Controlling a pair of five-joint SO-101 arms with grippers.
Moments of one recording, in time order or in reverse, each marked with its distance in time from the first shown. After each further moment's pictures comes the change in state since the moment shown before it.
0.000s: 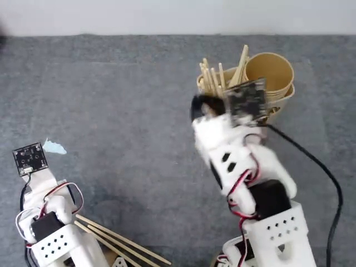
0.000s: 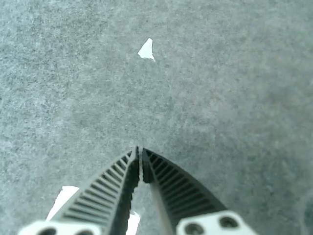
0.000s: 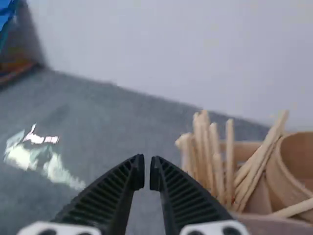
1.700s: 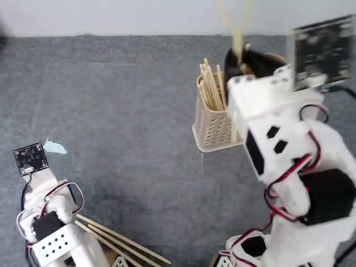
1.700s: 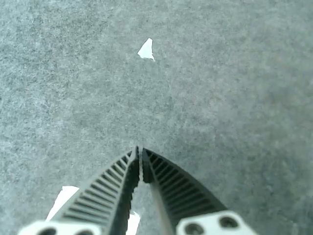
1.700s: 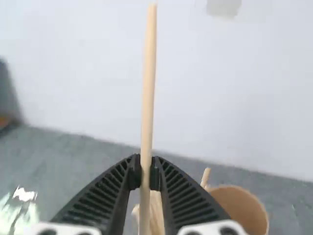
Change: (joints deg) left arm 0.0 0.0 0.0 0.0 0.0; right arm 10.9 23.0 -59.6 24.4 -0.6
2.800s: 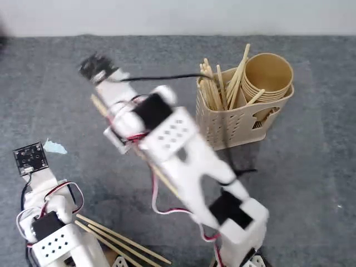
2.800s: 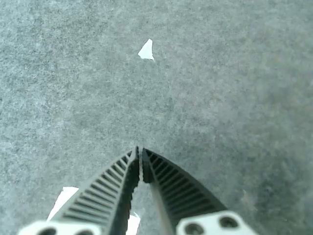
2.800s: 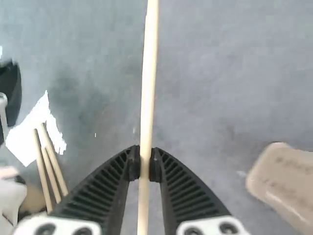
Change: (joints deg) left arm 0.0 0.0 -0.2 0.0 0.0; right arm -32.2 46.0 -20.6 26.3 -0.2
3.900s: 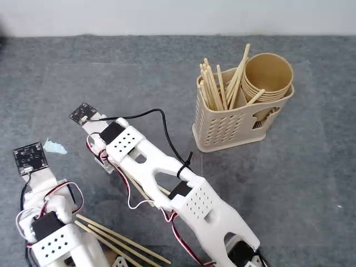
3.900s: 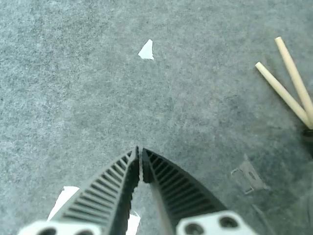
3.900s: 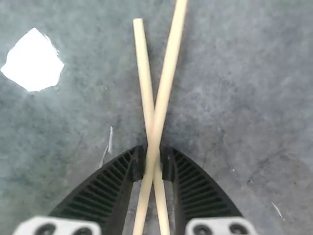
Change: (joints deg) left arm 0.0 0.0 -0.5 0.6 0.0; right arm -5.8 39.8 1.1 -24.3 0.0
